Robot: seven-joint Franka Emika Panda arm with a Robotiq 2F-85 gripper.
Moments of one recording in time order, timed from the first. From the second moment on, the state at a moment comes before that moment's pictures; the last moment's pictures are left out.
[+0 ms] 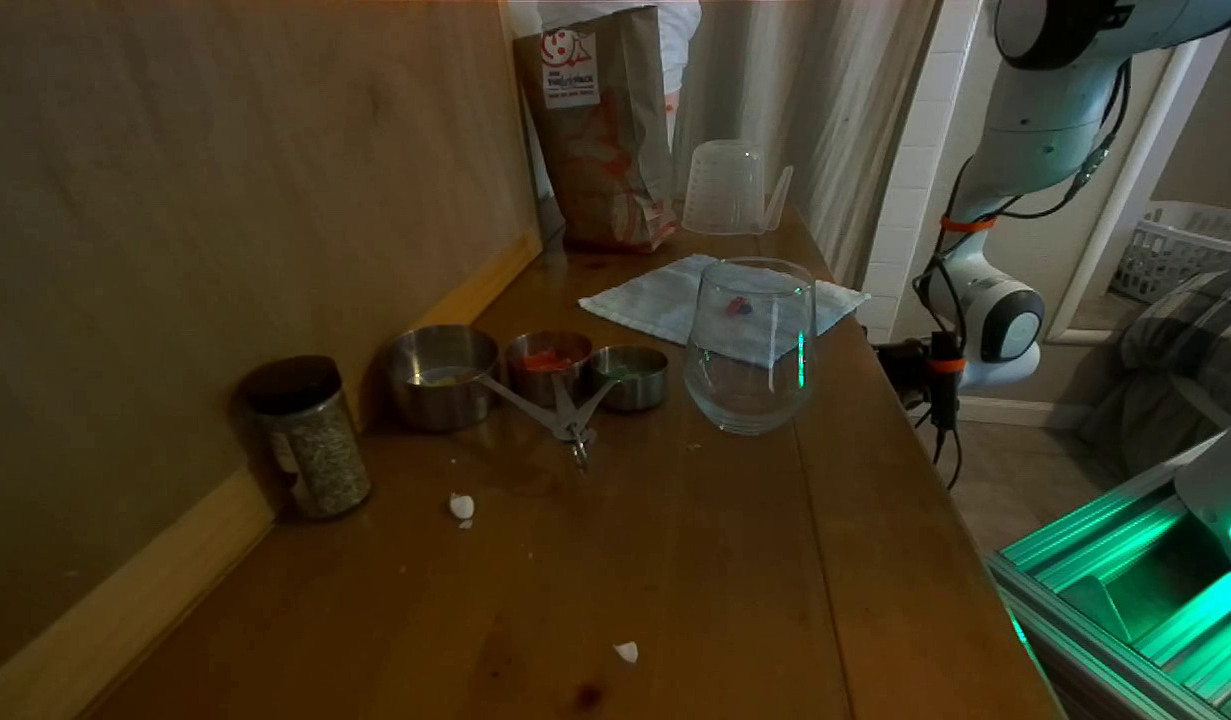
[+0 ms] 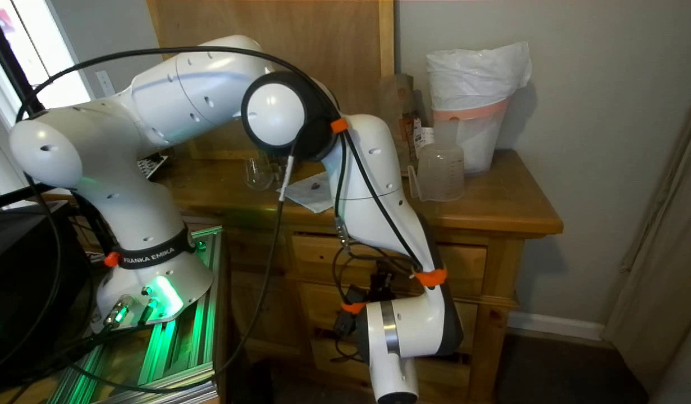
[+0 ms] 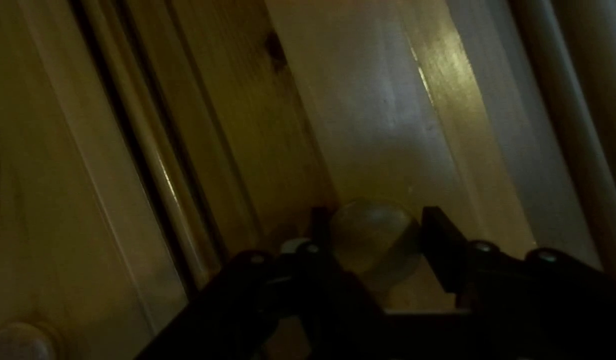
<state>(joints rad) -0.39 1.29 -0.20 -1.76 1.45 1.39 -1.10</state>
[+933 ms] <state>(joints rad) -0.41 1.23 -0.31 -1.83 1.45 1.38 -1.12</state>
